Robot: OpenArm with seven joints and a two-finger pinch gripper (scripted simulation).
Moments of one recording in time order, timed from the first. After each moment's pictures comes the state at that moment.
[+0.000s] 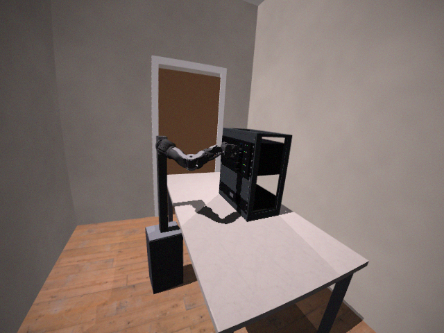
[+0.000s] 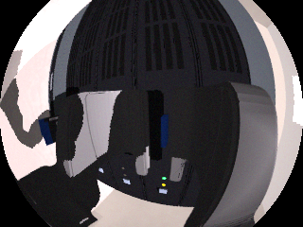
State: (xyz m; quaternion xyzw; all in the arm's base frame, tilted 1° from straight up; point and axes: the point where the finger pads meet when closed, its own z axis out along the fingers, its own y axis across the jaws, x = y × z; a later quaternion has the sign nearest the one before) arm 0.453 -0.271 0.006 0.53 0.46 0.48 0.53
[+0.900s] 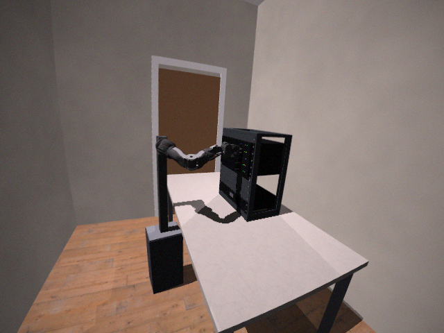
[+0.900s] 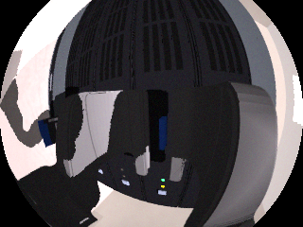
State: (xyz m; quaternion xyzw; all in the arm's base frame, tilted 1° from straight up) arm 0.454 -0.270 0.007 0.53 0.46 0.48 0.53
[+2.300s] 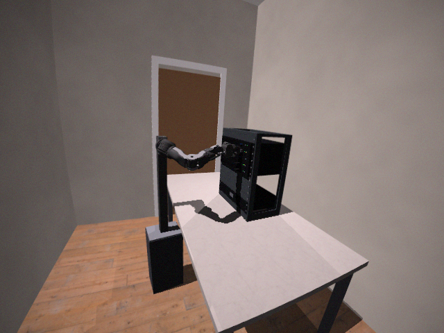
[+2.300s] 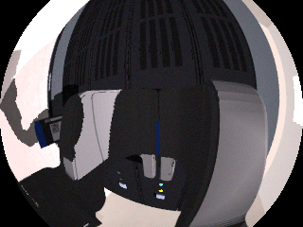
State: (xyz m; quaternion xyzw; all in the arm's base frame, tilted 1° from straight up) arm 0.461 -0.271 0.007 0.53 0.47 0.48 0.53
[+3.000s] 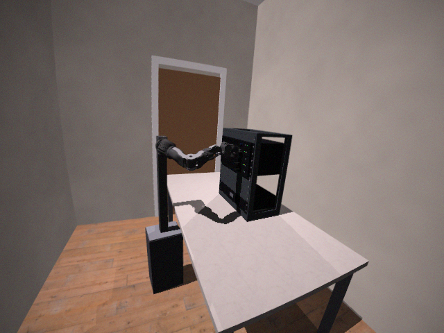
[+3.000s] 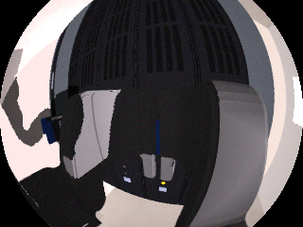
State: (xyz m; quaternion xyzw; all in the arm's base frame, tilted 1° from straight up) arm 0.450 -0.270 0.007 0.53 0.47 0.47 0.53
